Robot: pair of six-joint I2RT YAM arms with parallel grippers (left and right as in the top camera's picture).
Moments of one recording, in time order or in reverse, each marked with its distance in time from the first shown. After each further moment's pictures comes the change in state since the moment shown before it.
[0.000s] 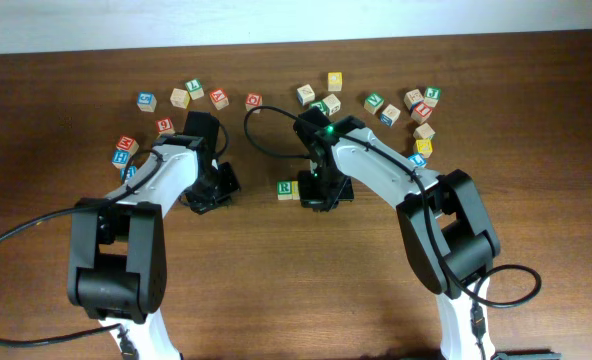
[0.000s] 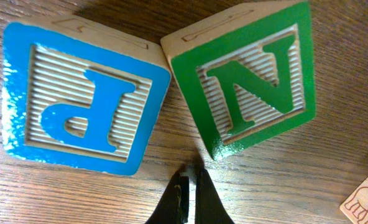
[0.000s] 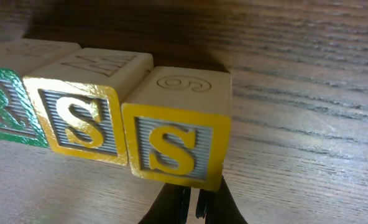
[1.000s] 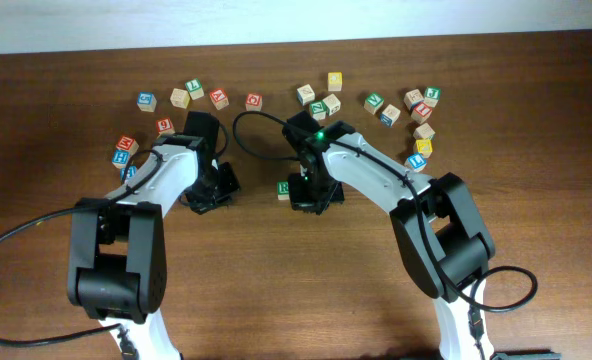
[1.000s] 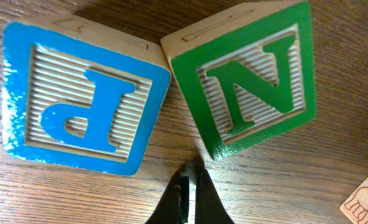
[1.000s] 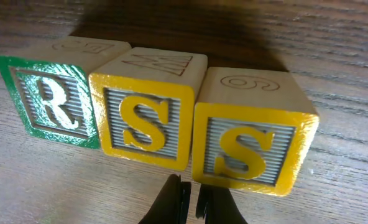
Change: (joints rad) left arm 0.000 0.000 0.000 0.000 0.000 0.000; right arm 0.042 0.000 0.000 0.040 0.000 0.026
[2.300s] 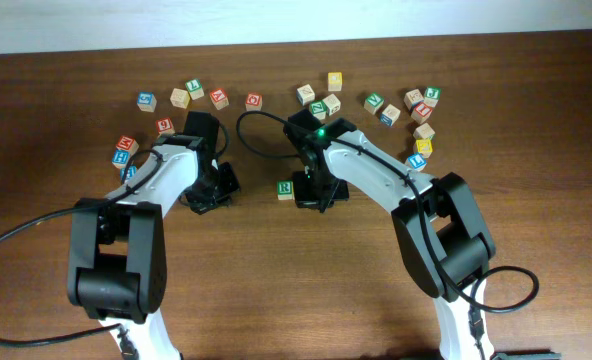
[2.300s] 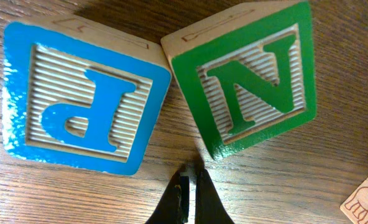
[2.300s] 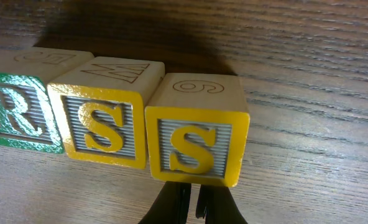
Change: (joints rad) left arm 0.000 0.000 0.000 -0.001 0.000 0.000; right arm -0.006 0.000 0.019 -0.041 0.080 0.000
